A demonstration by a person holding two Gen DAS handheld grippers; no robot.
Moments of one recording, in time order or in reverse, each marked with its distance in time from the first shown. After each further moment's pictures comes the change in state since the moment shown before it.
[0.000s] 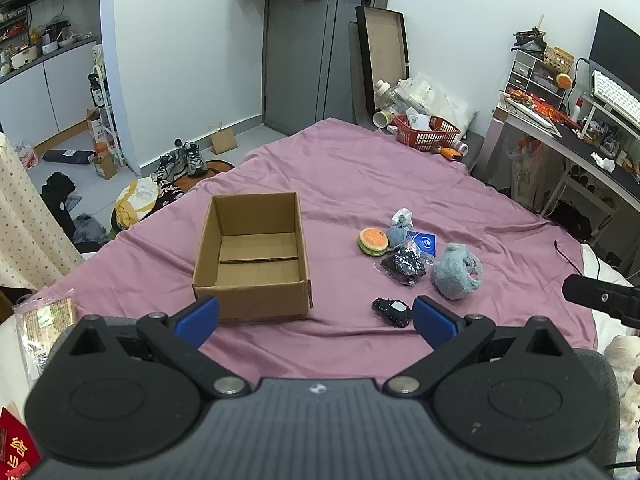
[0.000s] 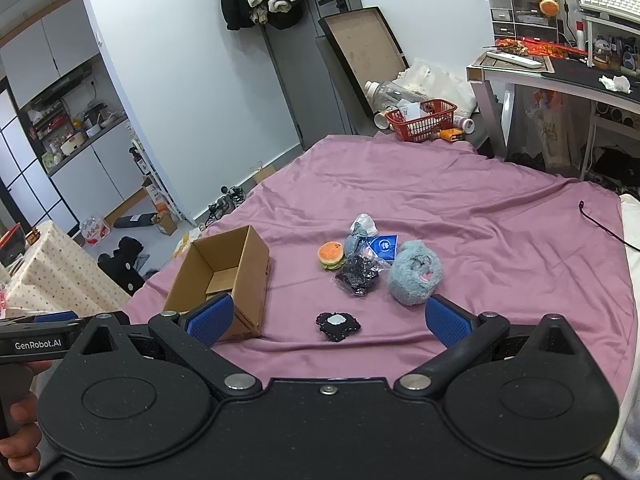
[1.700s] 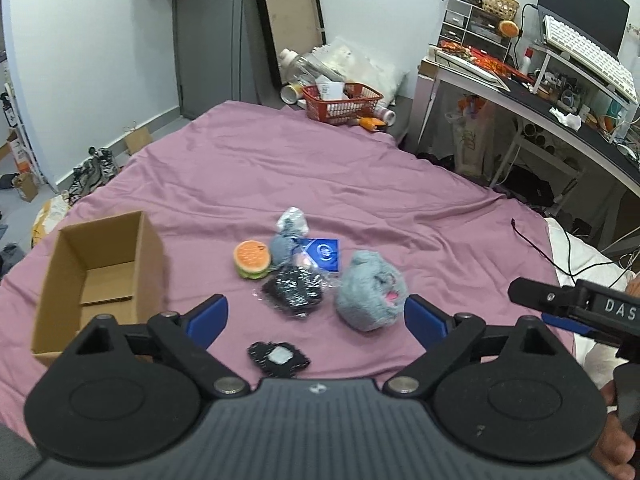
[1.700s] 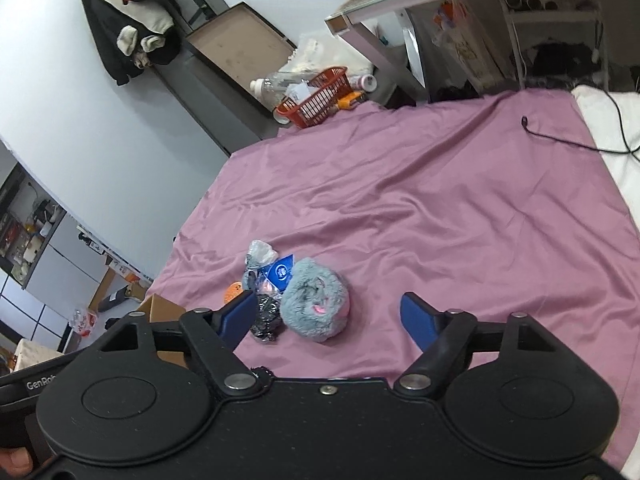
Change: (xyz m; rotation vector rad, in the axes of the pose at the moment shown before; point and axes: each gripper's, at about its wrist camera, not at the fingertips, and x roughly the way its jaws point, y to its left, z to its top) left arm 0.131 -0.143 0.034 0.121 0.063 -0.150; right arm 0.094 -0.169 0.008 0.382 0.031 -0.029
